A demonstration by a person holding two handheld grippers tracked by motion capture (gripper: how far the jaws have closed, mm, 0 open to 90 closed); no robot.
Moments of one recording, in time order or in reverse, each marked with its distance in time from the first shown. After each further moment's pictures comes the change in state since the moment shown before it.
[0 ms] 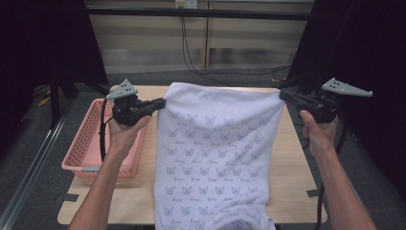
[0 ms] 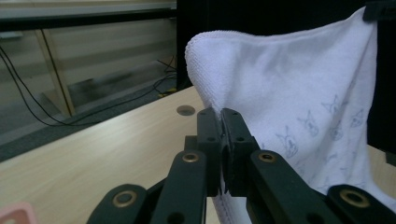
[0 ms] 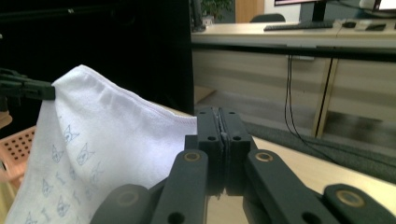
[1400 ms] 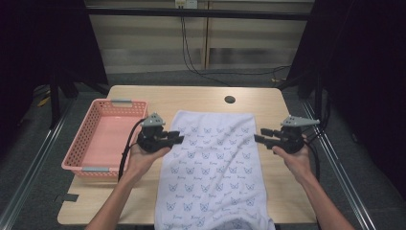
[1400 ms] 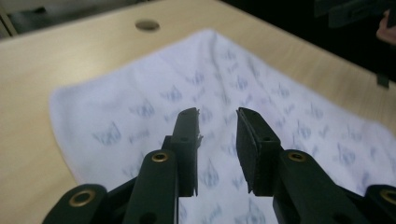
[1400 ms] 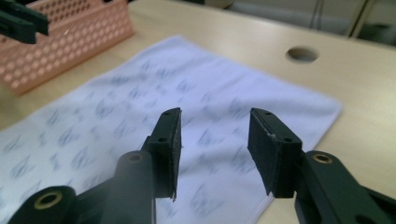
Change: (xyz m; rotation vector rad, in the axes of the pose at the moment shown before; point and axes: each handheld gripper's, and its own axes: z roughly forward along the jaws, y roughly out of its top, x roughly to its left) left arm -0.036 -0.100 0.047 0.290 -0.118 -0.040; right arm 0.016 -0.123 0.036 0.369 0.053 -0.002
